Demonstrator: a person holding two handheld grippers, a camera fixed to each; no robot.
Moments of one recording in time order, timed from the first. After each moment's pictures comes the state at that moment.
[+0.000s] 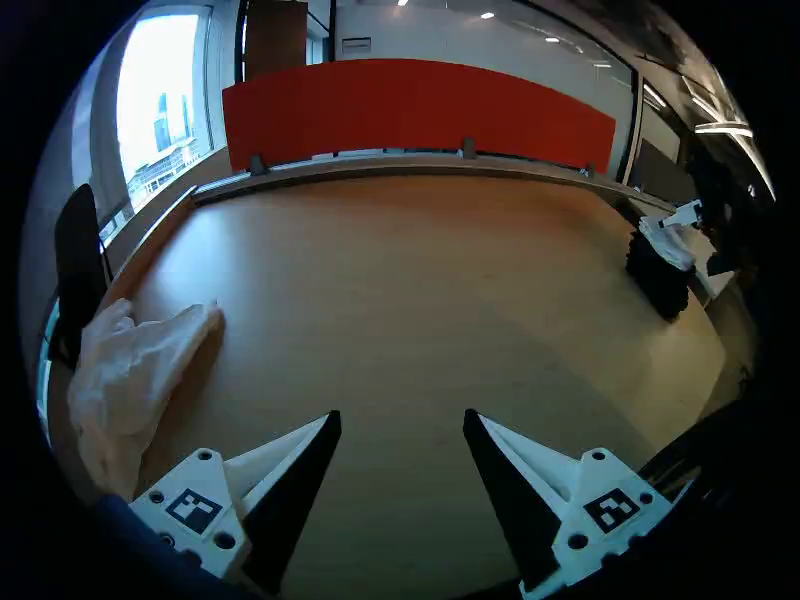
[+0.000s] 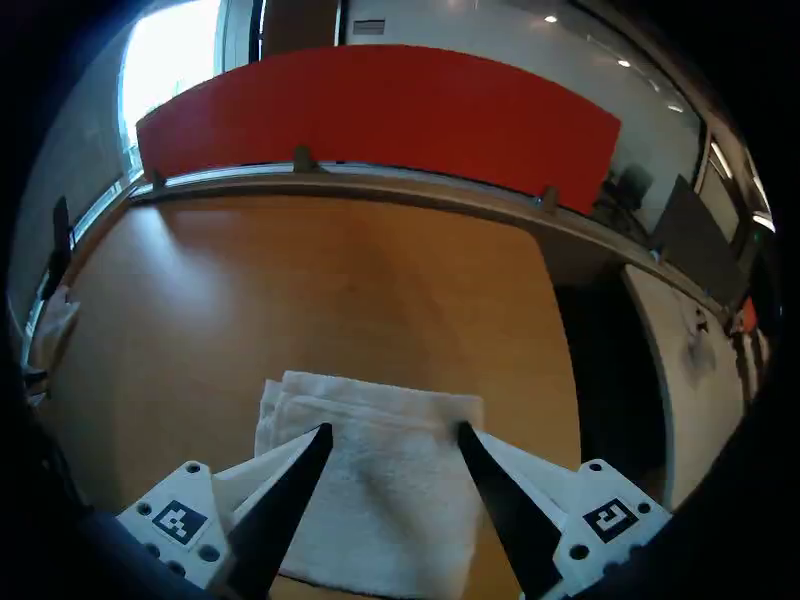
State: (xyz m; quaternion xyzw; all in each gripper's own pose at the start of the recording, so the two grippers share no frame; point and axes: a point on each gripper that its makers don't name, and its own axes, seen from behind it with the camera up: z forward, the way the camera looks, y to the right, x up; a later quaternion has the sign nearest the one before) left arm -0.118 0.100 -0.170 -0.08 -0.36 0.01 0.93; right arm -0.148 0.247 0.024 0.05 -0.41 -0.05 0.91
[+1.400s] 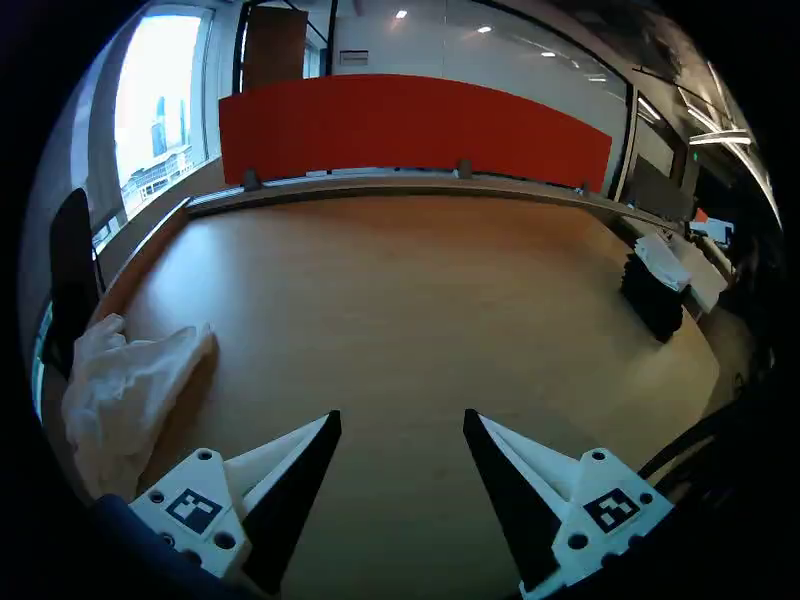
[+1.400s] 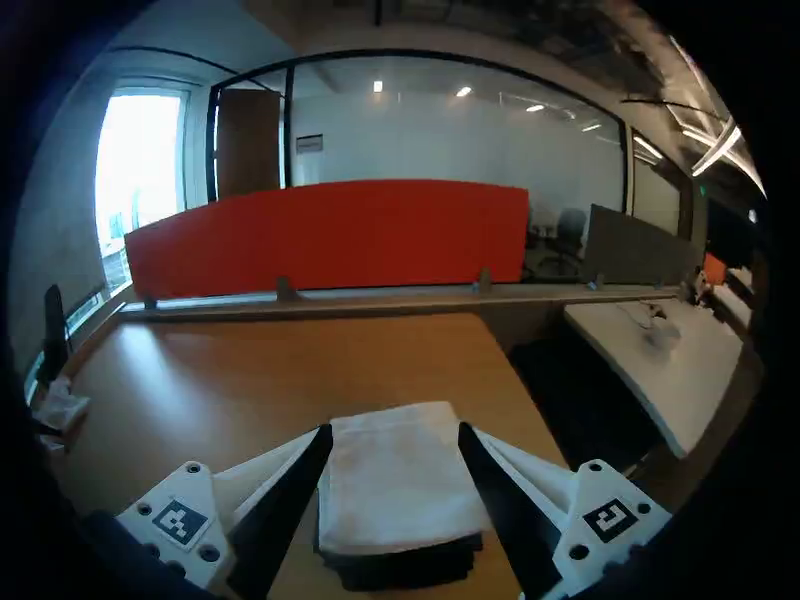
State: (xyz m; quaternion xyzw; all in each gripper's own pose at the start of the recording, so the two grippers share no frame) left arm -0.102 0.100 -0.144 -0.09 -0.33 0.00 0.94; right arm -0.053 0.228 -0.039 -0.04 -0.21 0.03 0.98
